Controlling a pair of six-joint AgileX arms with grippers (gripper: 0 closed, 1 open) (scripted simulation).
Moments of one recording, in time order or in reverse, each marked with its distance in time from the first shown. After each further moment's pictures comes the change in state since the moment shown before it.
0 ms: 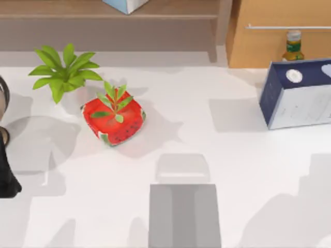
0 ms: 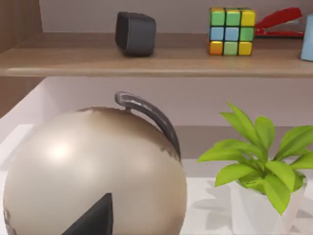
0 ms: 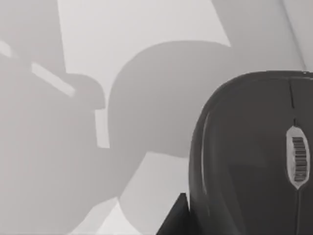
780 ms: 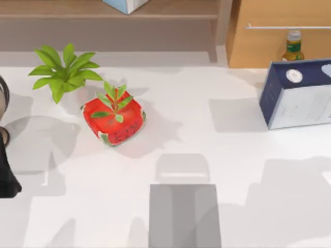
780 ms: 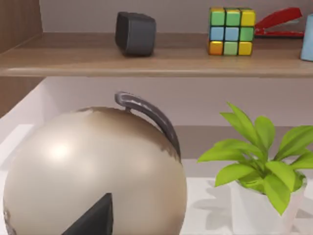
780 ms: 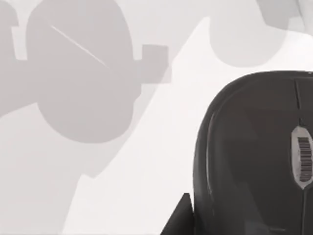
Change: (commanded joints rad) left arm 0.000 0.000 0.000 0.000 0.000 0.000; right arm 0.035 -0.113 0.195 -0.374 -0.013 -0.019
